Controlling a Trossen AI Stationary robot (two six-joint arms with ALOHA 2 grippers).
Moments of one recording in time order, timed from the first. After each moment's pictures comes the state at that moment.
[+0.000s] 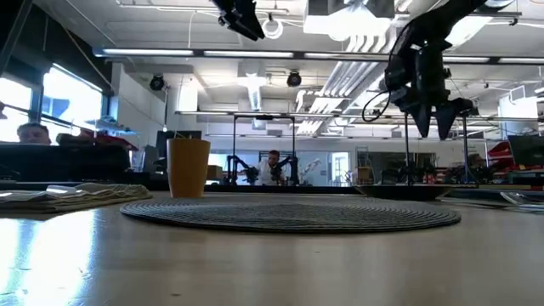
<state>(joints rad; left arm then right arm) 0.59 1.76 2.09 -0.88 -0.09 0.40 -1.07 1.56 1.29 -1.35 -0.05 0.19</state>
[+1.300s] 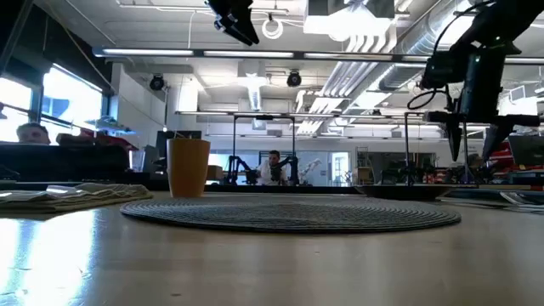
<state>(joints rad) 0.63 1.76 2.09 -0.90 -0.08 0.40 -1.05 1.08 0.69 -0.88 0.15 0.78</state>
